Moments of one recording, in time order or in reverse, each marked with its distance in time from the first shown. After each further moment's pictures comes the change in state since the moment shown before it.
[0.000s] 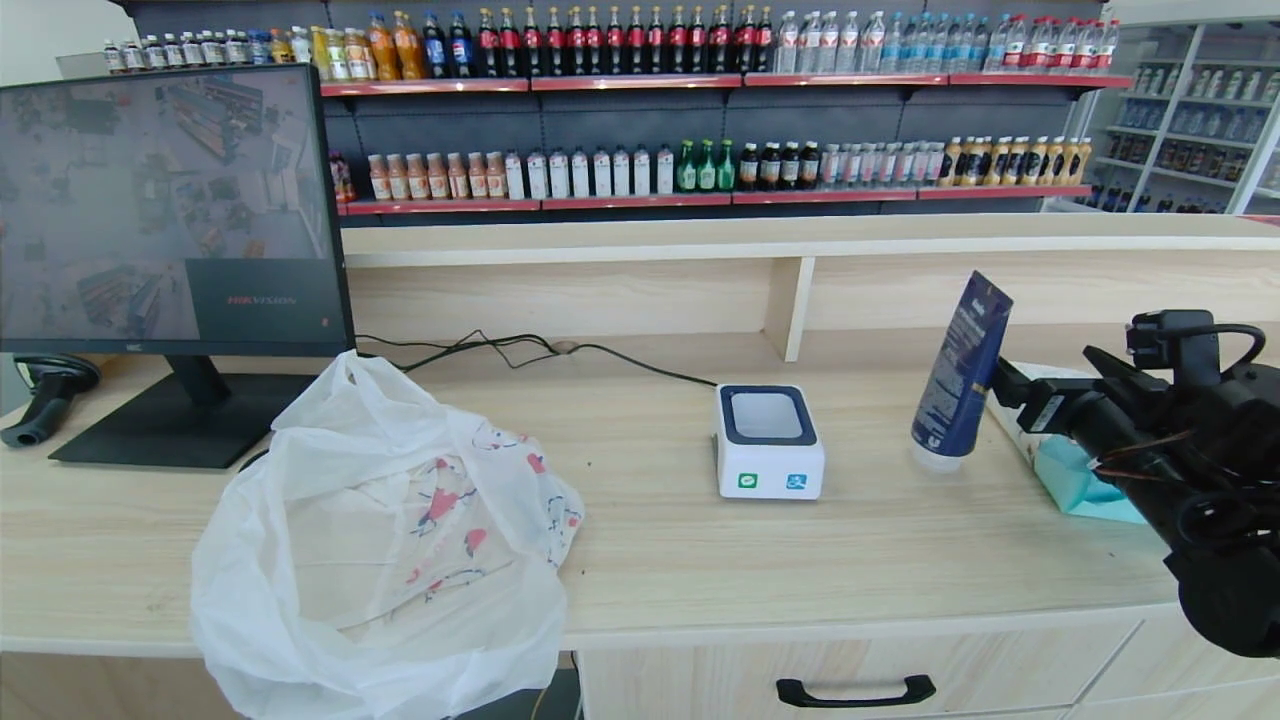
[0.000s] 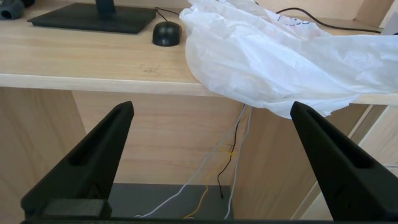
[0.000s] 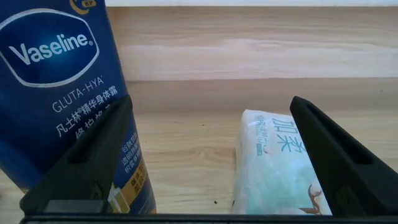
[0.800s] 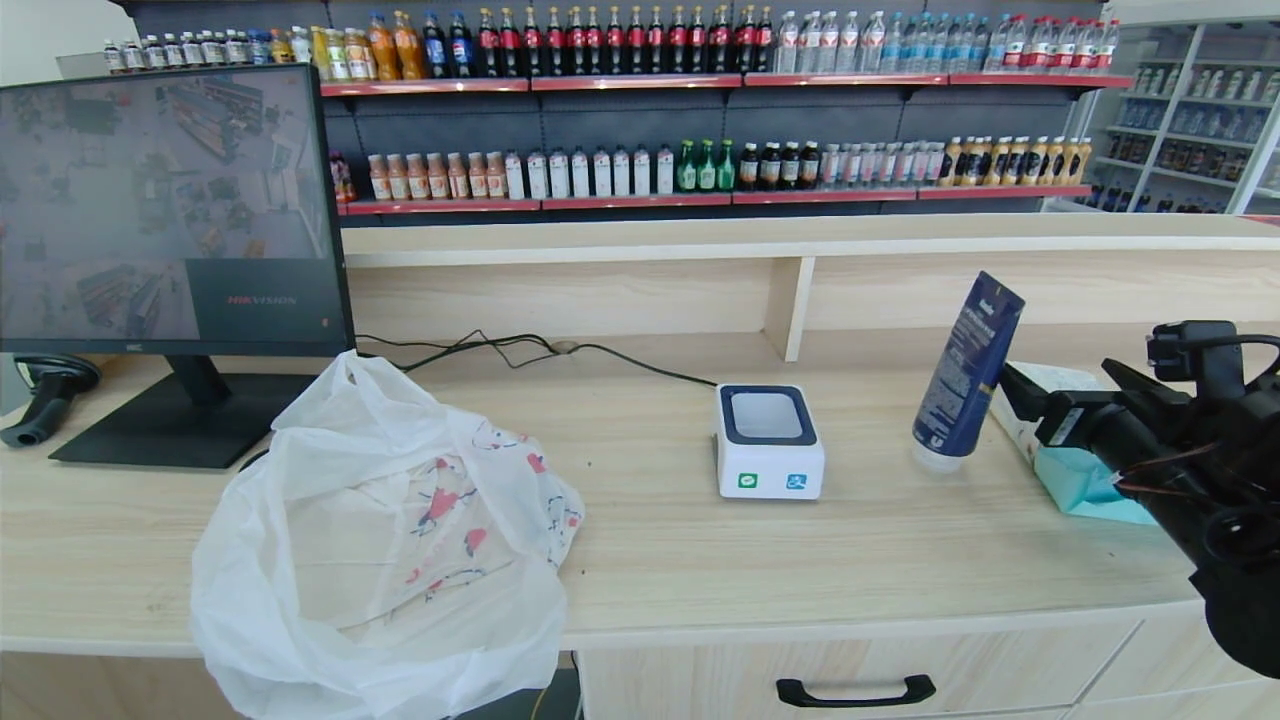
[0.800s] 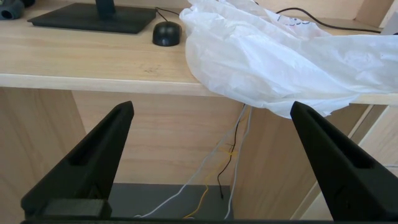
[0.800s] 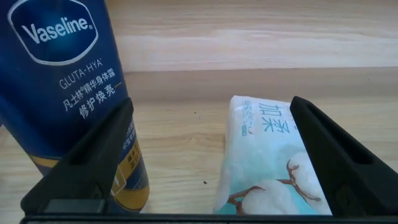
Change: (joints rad) left arm 0.000 0.000 0.000 0.000 0.000 0.000; right arm -0.026 -0.045 0.073 0.001 -0.001 -0.002
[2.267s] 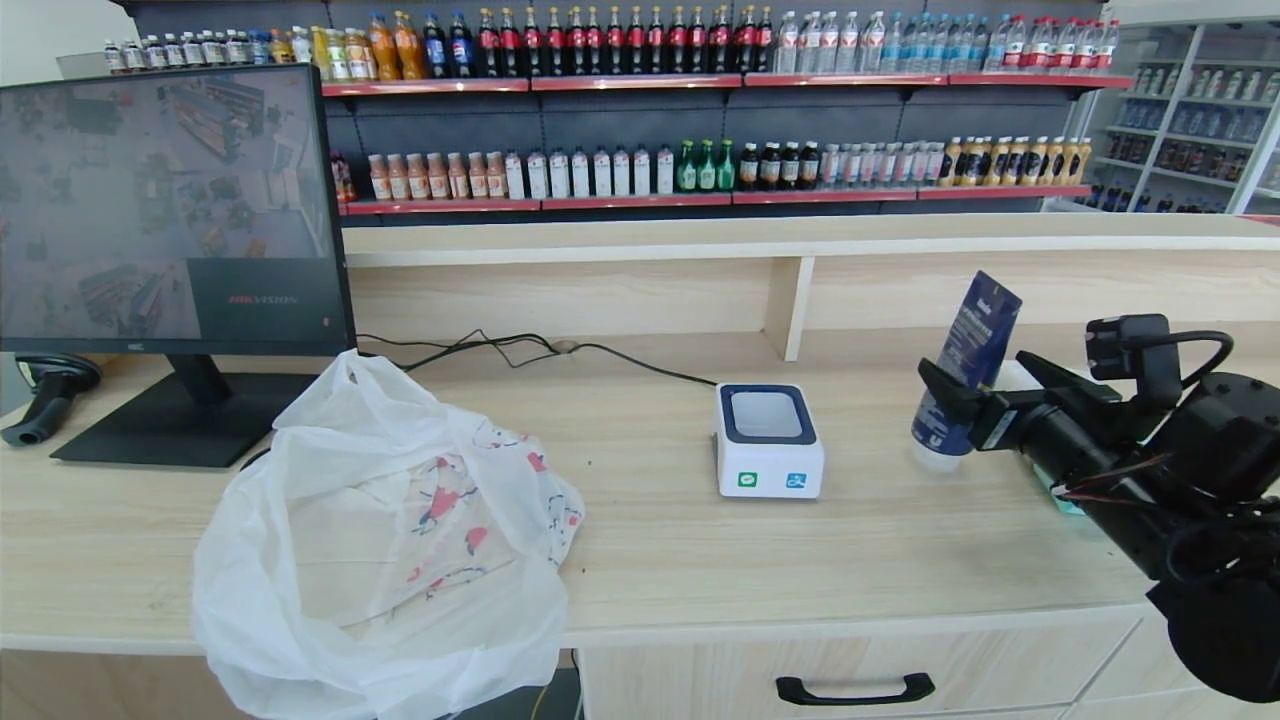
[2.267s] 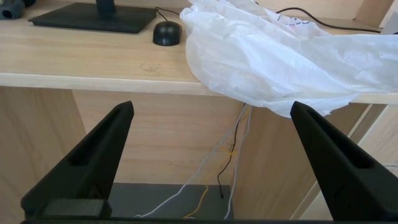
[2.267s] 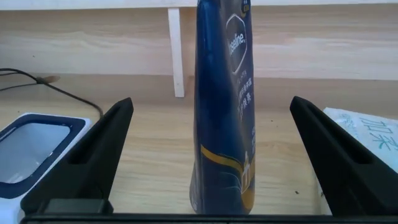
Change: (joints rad) left arm 0.000 0.000 0.000 0.001 0.000 0.000; right arm 0.197 -0.020 0.002 0.000 -0.007 0.038
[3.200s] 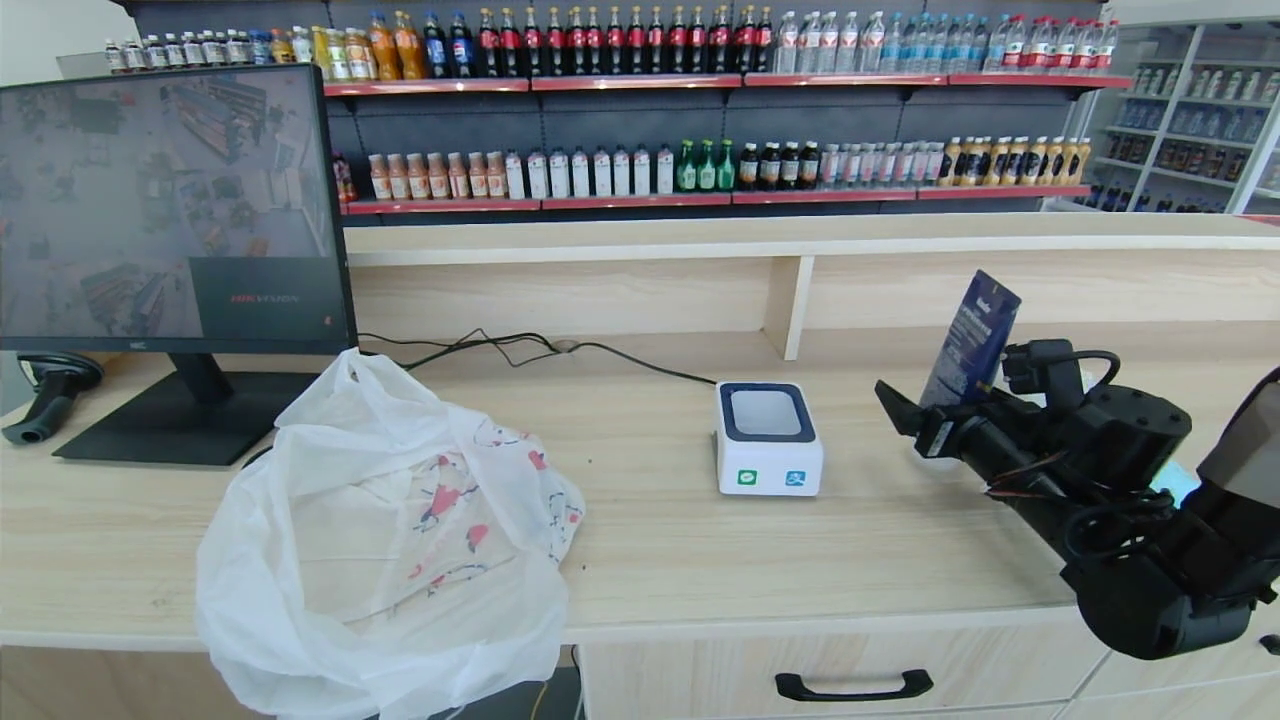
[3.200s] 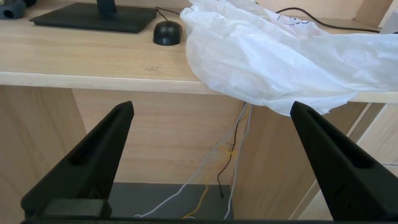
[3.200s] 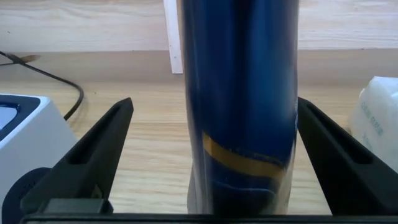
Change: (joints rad) left arm 0.000 0.000 0.000 -0.001 0.000 0.000; right arm -0.002 0.205 -0.133 0.000 0.000 0.027
